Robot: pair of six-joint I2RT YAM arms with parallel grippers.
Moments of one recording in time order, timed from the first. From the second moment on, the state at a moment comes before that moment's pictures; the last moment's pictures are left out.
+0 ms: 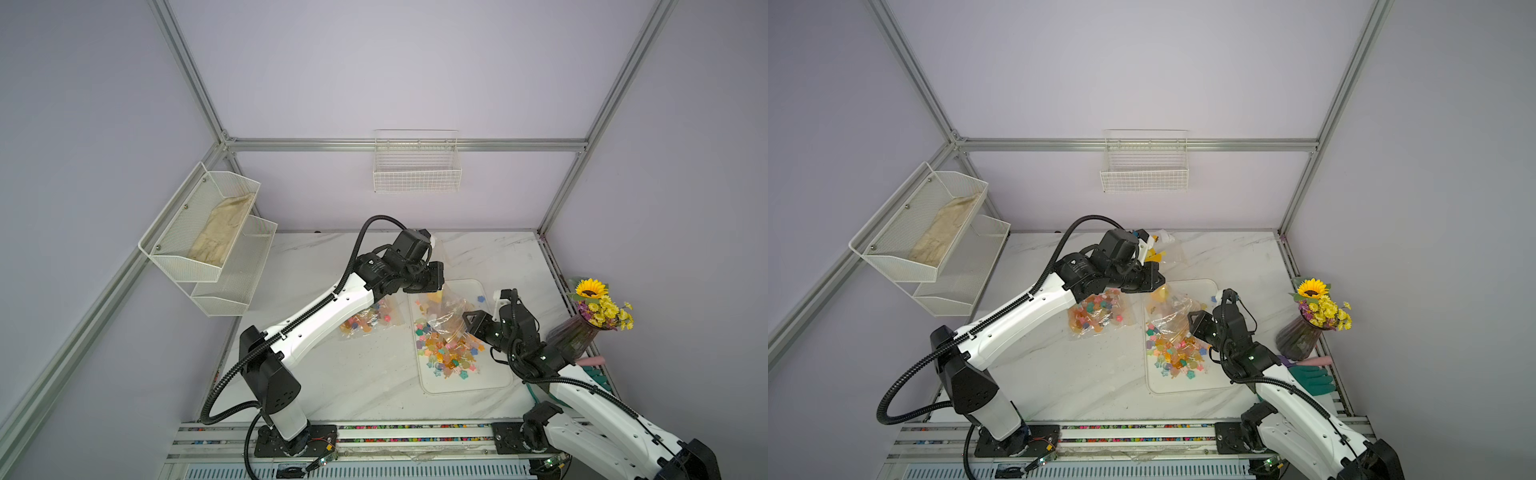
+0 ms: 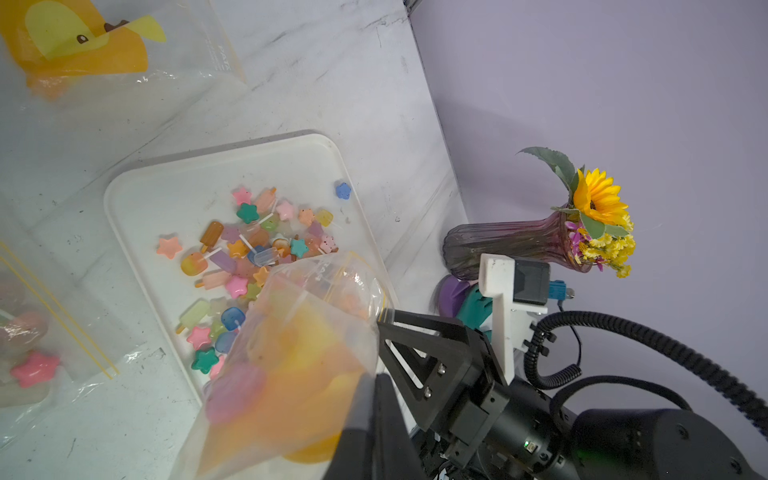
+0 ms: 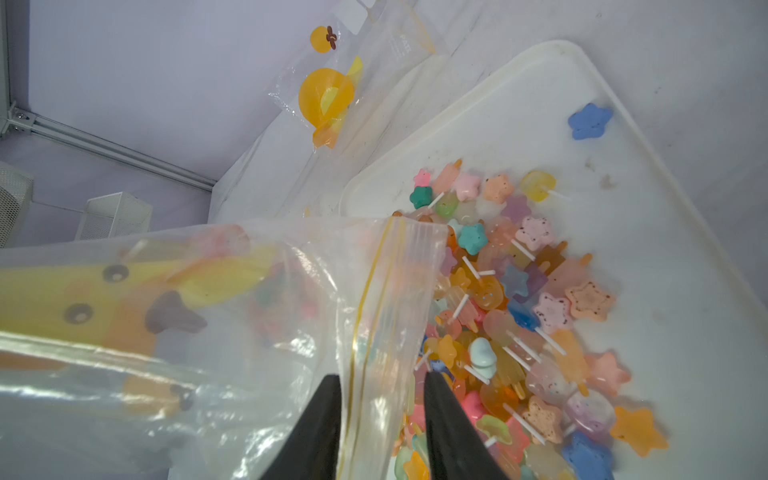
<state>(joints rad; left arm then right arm) -0.80 1.69 1.75 -0.74 0.18 -0.69 0.45 0.84 0.54 -0.23 0.01 0.88</state>
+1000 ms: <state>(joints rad) -0.80 1.71 1.75 -0.74 0.18 -0.30 0.44 0.82 0.88 -0.35 0.15 0.80</state>
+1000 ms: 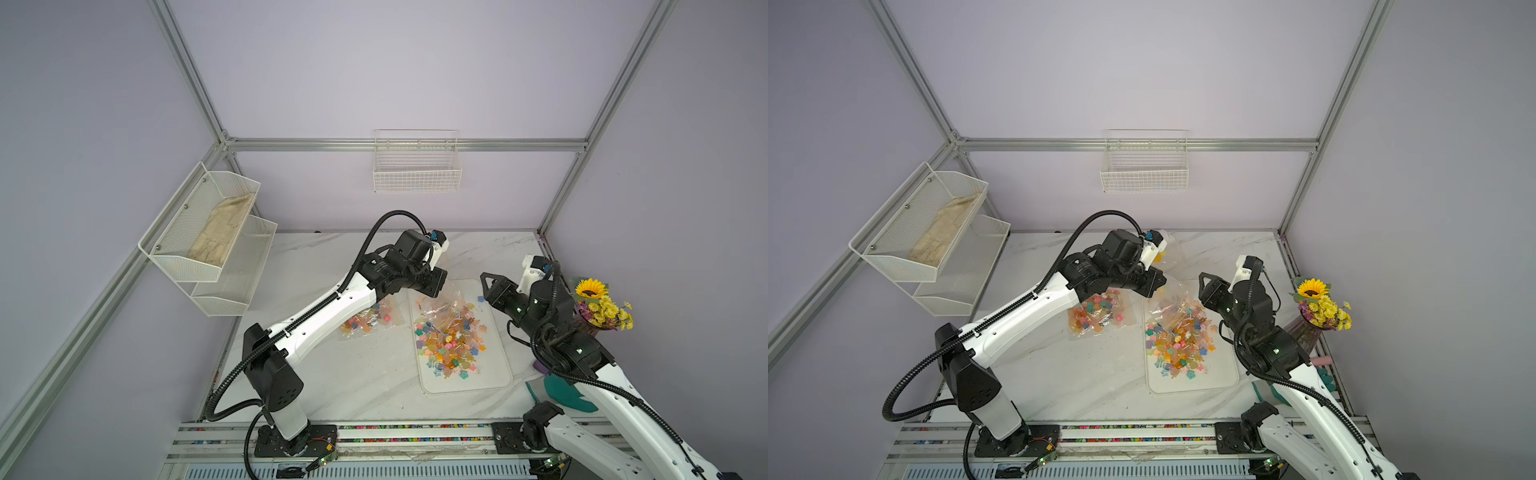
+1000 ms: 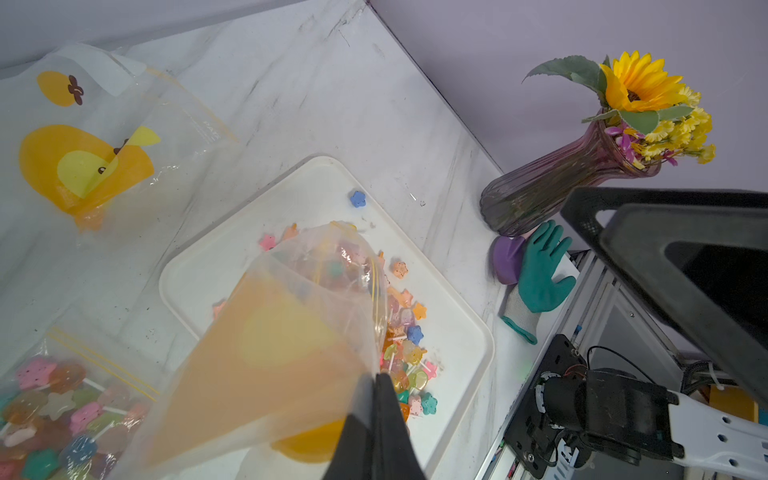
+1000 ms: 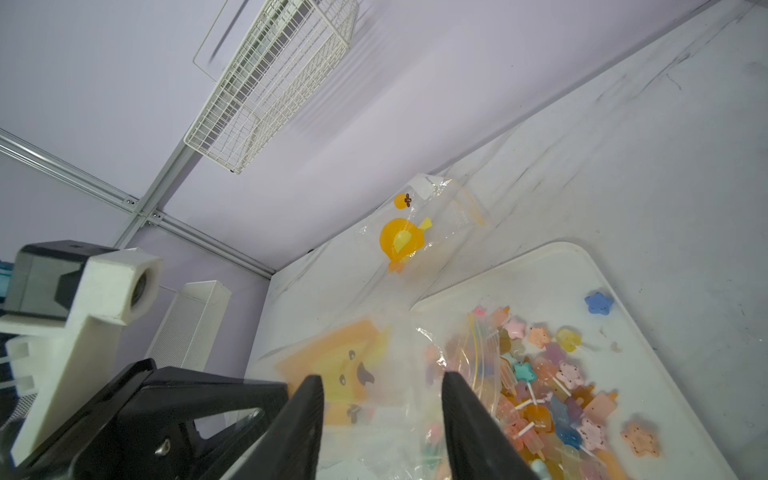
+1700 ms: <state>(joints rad) -0.91 1.63 1.56 -0.61 0.12 0.09 0.18 1.05 1.03 -0.32 -0.18 0.88</state>
